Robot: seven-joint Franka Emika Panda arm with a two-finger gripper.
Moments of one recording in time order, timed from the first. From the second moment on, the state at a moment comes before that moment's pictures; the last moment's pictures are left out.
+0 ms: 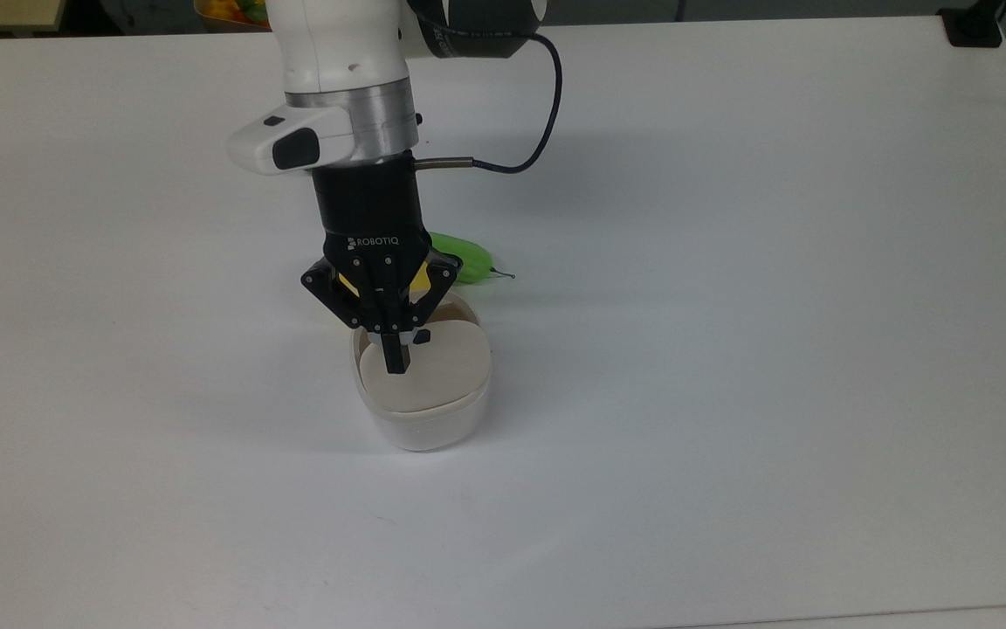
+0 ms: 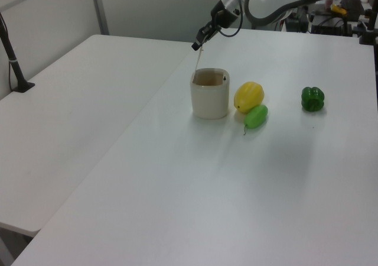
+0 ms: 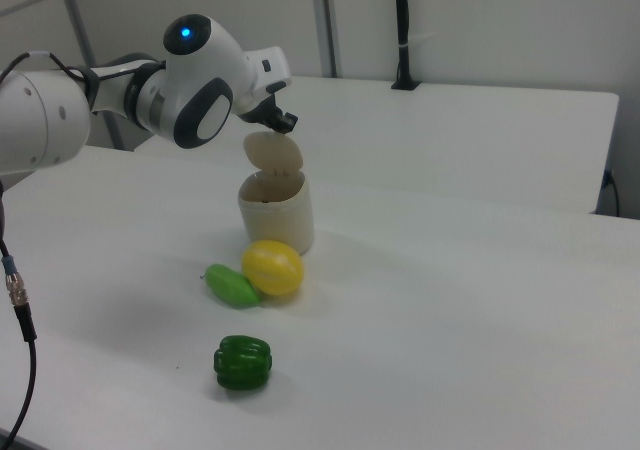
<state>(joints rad) 0.13 0.47 -0.07 -1.48 0.29 2.66 -0.07</state>
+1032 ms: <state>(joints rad) 0.09 0.48 -0.07 -1.49 0.29 2.30 -0.10</state>
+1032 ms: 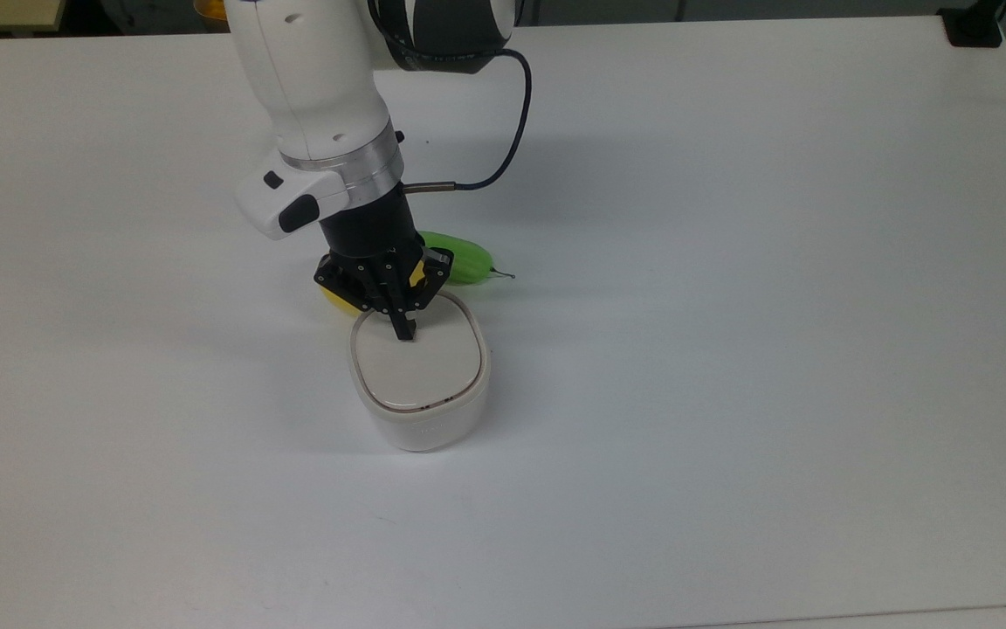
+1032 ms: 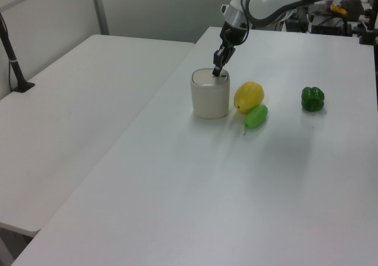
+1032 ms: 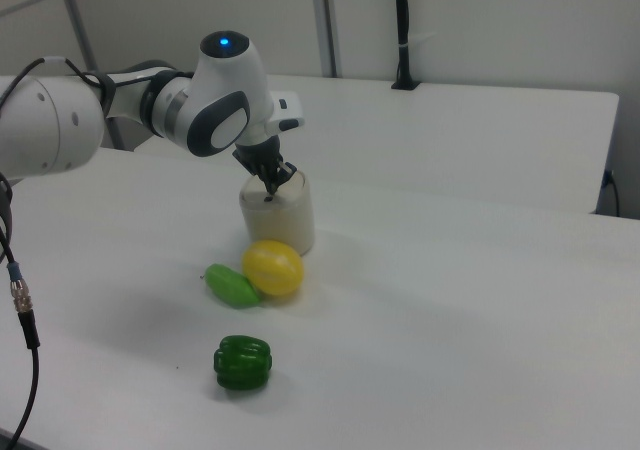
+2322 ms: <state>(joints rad) 0.03 0.34 -0.11 -1.45 0.23 1.88 -0.06</state>
